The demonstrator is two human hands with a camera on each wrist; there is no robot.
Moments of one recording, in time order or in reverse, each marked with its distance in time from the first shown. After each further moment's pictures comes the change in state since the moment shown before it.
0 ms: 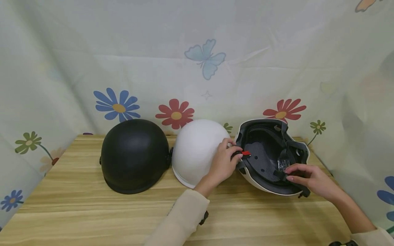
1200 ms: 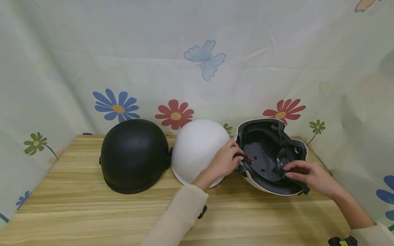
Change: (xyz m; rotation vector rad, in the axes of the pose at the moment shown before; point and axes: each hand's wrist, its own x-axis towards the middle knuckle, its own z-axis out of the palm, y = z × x) left_hand 0.017 0.006 -0.011 0.057 -0.249 0.029; right_hand 0.007 -0.013 -0.013 -0.038 -0.027 0.051
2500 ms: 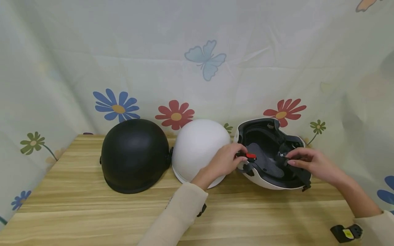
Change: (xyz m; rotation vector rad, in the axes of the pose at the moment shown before) left_hand 0.003 -0.002 -0.004 0.026 -0.083 0.035; right_hand 0.018 -0.026 -0.018 -0.083 0.040 -0.022
